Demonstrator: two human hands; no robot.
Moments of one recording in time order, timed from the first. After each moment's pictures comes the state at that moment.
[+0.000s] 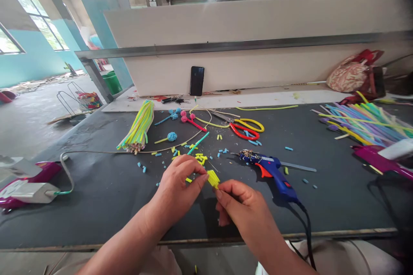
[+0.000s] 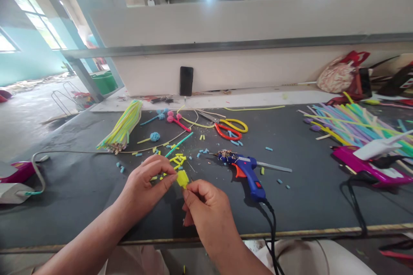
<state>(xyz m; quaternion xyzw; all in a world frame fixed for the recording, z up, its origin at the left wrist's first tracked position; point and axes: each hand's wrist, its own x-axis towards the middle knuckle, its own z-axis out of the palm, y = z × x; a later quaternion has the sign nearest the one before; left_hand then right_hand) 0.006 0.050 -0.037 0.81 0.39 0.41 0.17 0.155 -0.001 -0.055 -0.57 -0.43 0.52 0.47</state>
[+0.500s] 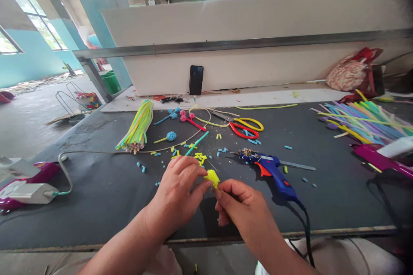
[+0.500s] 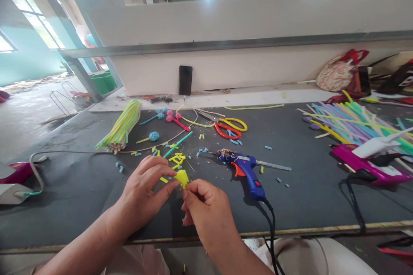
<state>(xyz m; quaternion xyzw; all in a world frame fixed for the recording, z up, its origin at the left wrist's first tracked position) 0.005 0.046 -0.047 0.85 0.33 0.42 0.03 0.154 0.000 -0.049 -0.58 -0.43 0.51 0.46</state>
